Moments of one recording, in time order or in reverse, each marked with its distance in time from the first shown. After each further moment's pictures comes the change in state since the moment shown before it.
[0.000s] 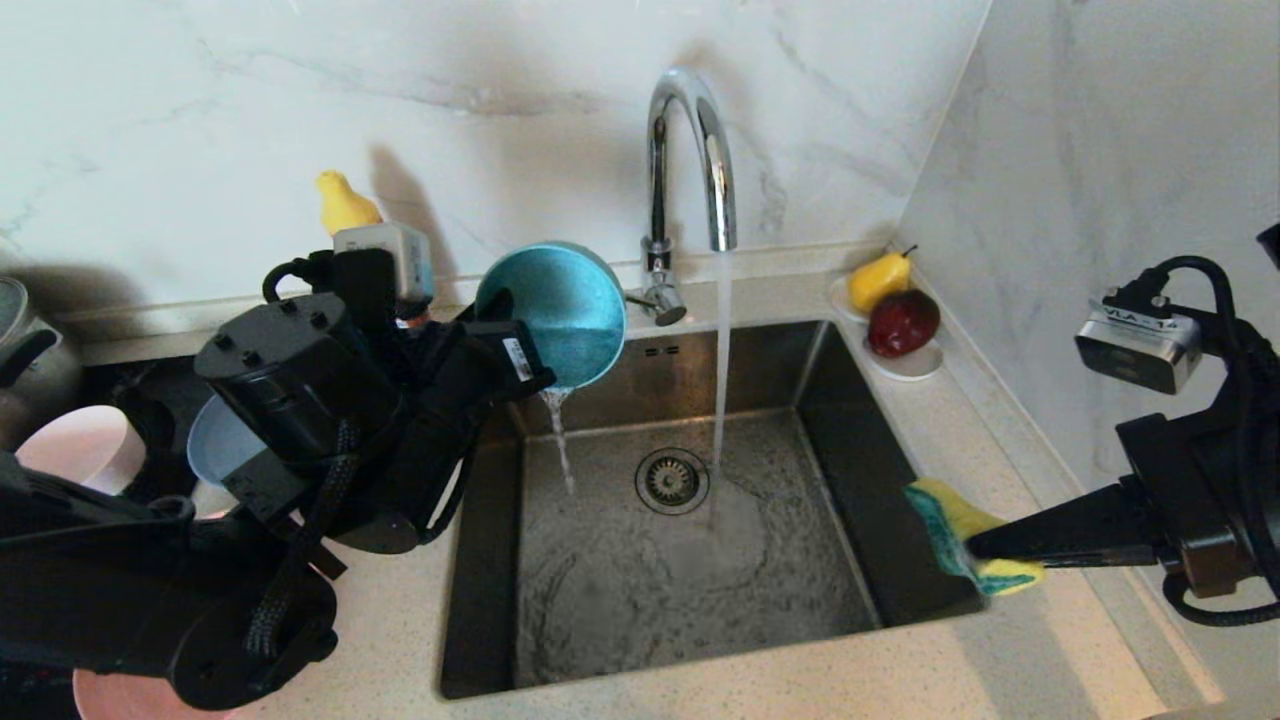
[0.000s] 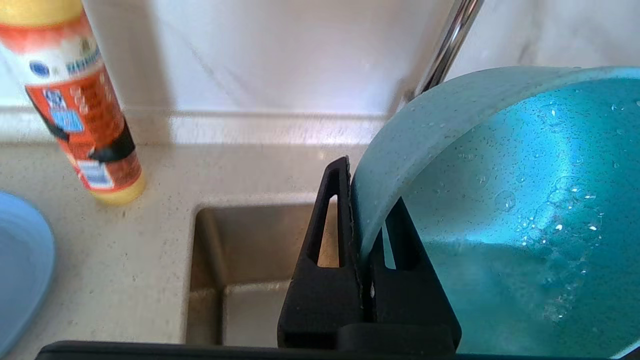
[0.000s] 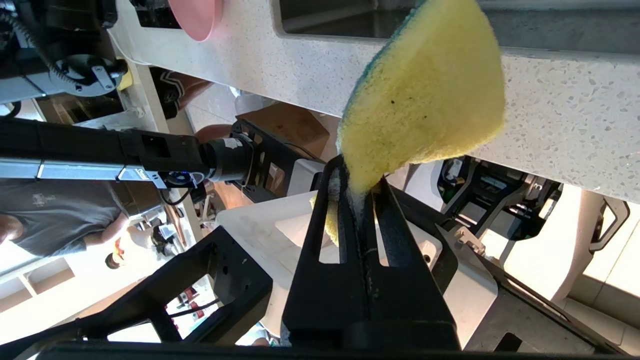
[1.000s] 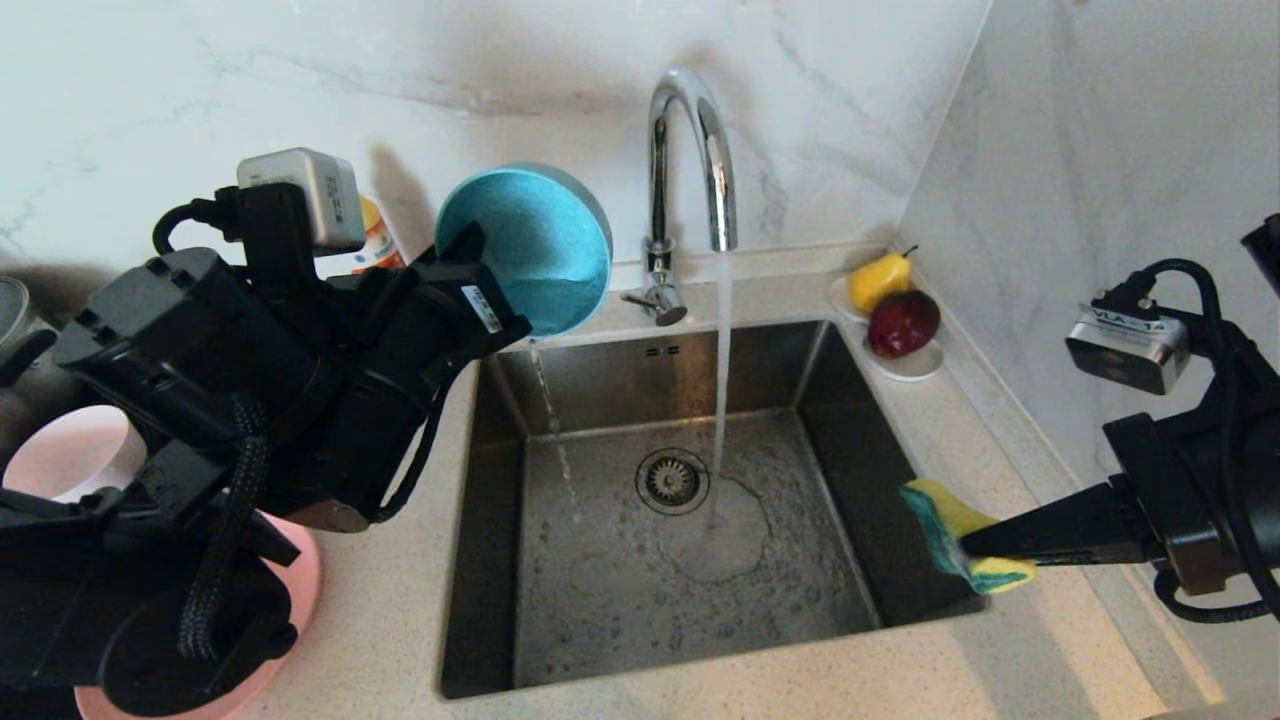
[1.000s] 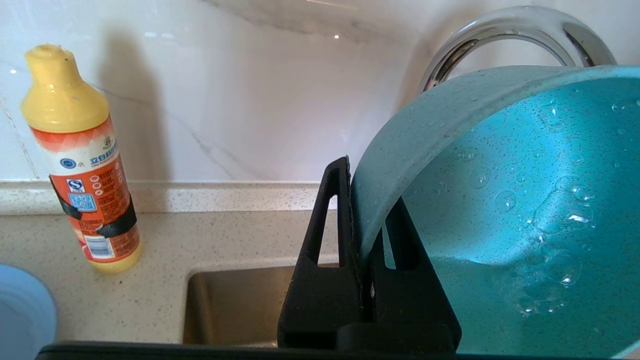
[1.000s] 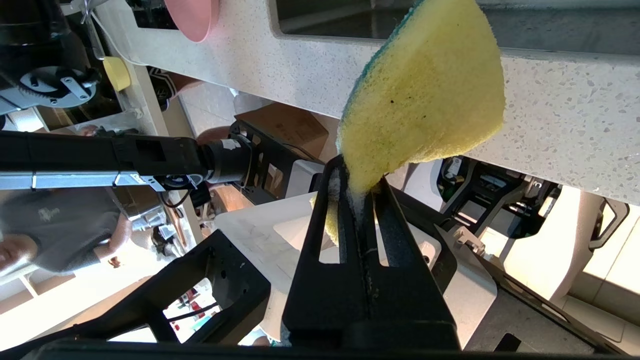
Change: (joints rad) left arm 0.000 -0.077 -0.009 -0.077 -0.050 0.049; right arm -0.001 0.013 -0.003 -0.002 -0.002 0.000
